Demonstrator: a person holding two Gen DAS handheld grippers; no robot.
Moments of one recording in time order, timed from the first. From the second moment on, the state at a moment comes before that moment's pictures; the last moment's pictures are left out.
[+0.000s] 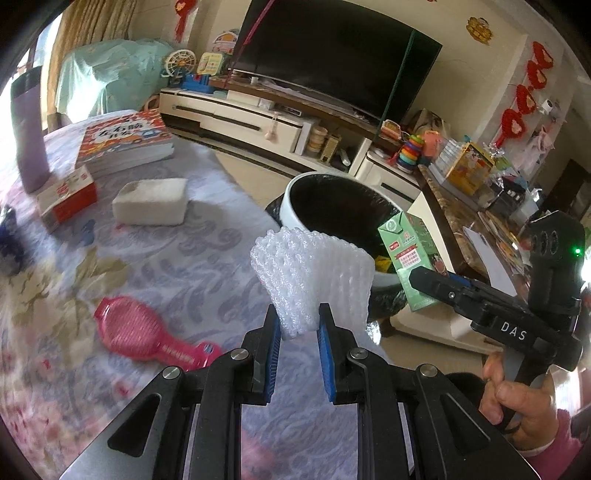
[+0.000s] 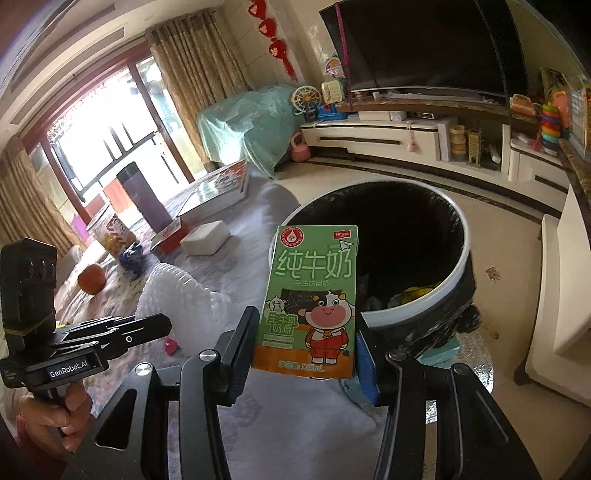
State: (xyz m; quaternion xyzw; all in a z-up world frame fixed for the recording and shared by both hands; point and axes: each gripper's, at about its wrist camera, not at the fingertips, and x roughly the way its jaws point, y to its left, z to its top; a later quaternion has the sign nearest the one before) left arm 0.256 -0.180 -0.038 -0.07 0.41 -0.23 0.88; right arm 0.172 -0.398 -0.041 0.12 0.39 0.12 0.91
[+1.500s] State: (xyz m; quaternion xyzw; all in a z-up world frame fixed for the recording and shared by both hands) left arm 0.368 -0.275 -0.041 -0.02 0.44 -0.24 0.87; right arm 0.238 -0.456 -0.046 0.13 0.41 0.09 0.90
